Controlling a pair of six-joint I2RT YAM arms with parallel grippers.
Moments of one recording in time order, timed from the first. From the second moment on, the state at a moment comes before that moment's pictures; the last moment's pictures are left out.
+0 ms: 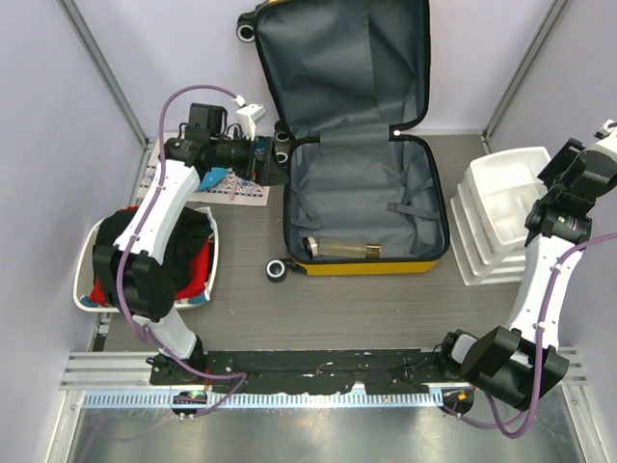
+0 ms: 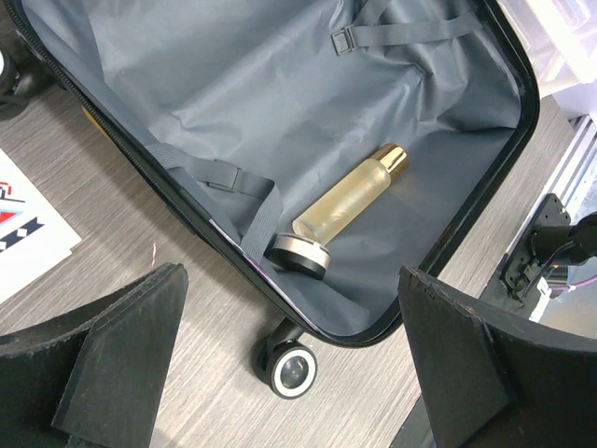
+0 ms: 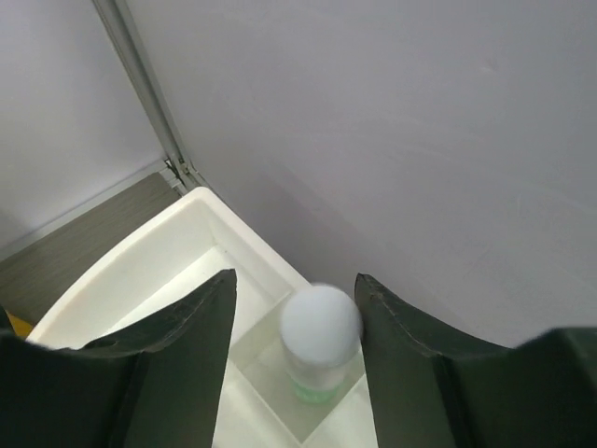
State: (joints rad) left arm -0.24 1.68 1.71 -0.74 0.71 0.03; right arm -0.54 1.13 1.16 -0.18 0.16 0.05
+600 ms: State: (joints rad) left arm -0.23 1.73 1.79 -0.82 0.68 0.06; right arm -0.38 1.24 1.70 -0.43 -0.23 -0.09
